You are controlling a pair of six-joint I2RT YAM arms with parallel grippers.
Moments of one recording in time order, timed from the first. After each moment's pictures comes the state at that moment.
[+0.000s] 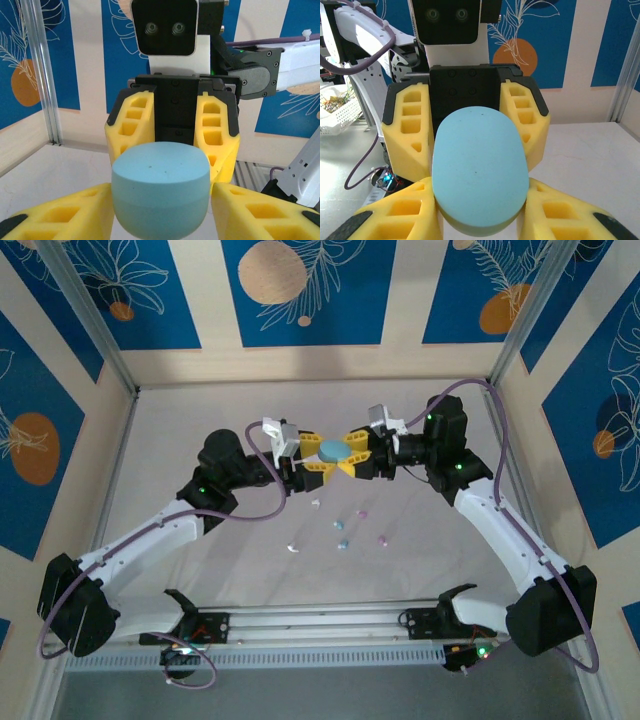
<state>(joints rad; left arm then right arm) -0.67 1.22 0.93 0.38 0.71 -0.10 0.35 1.20 1.05 -0.04 -1.23 -0.15</state>
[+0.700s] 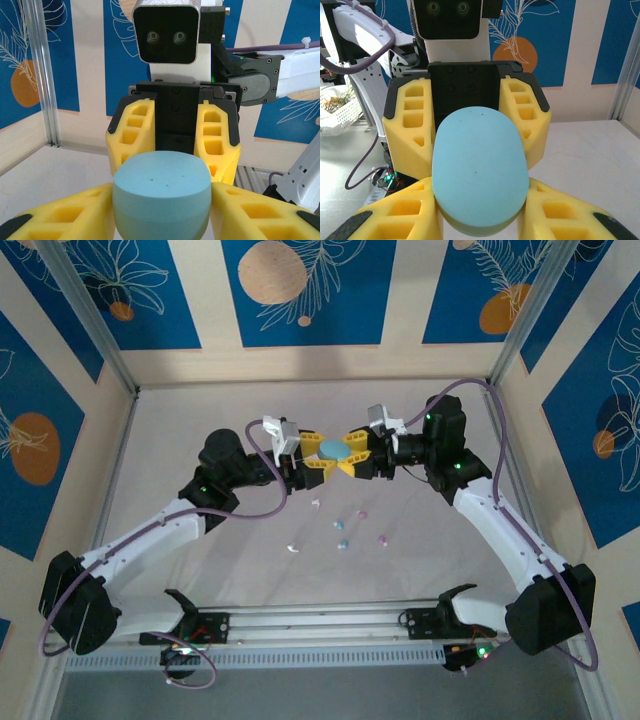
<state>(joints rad) -0.67 1.23 0.93 0.41 0.71 -0.13 0.35 1.20 1.05 -0.04 -1.23 -0.15</state>
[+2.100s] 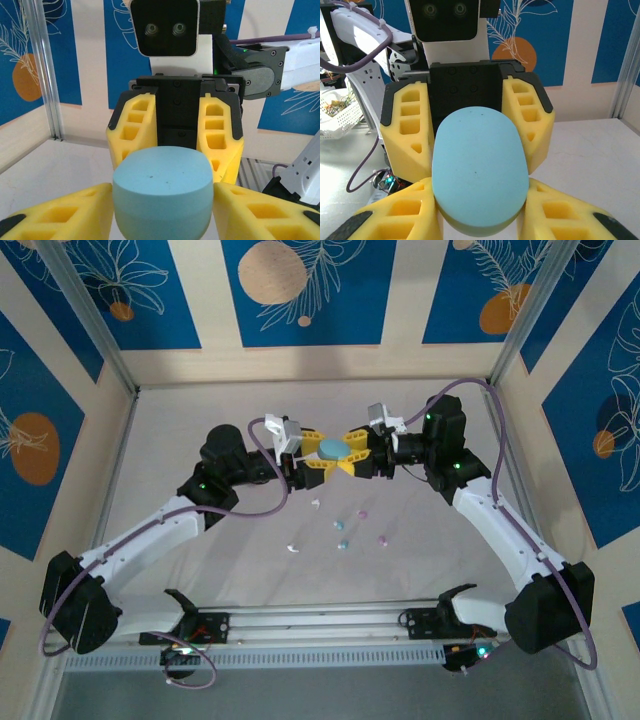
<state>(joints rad) -0.67 1.24 0.96 0.33 0.72 -0.08 0.35 1.21 1.05 -0.02 -1.23 -0.11</state>
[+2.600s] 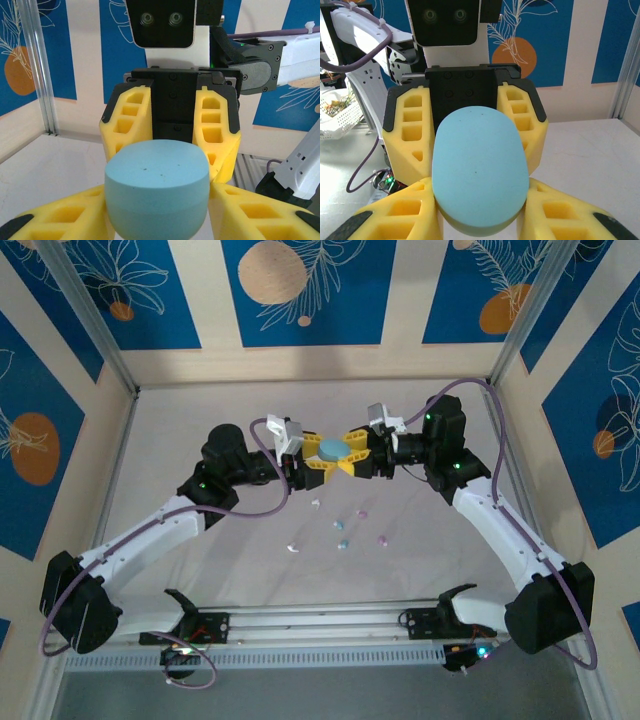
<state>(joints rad) -0.67 1.24 0.97 0.30 0.73 -0.08 0.35 1.21 1.05 -0.02 -1.23 -0.12</state>
